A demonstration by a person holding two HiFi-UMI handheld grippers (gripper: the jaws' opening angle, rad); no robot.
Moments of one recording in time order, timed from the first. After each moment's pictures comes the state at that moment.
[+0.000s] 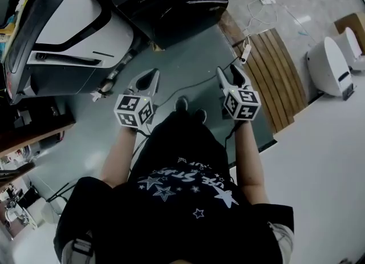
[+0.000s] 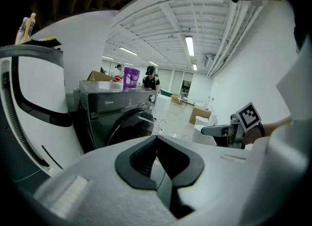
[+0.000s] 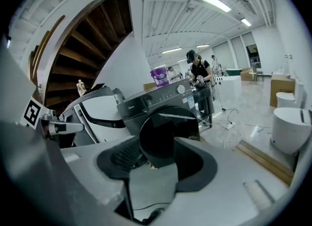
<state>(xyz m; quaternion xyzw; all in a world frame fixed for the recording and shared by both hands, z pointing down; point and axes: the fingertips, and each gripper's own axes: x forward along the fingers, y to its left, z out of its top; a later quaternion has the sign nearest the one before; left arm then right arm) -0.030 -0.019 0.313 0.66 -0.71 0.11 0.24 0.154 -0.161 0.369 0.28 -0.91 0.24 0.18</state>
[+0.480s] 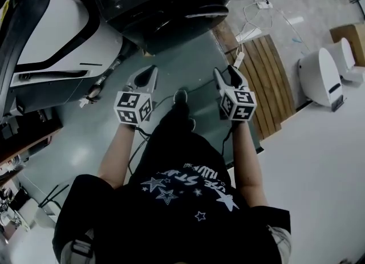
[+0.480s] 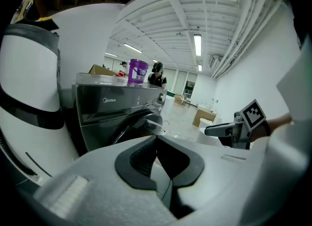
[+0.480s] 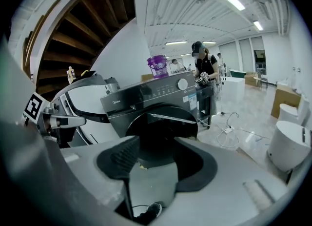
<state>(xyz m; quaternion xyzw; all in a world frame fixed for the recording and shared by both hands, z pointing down) -0.104 -0.115 0.356 0.65 -0.71 0.10 0.26 0.083 -0.252 0.400 0.27 -0.91 0.21 0.24</state>
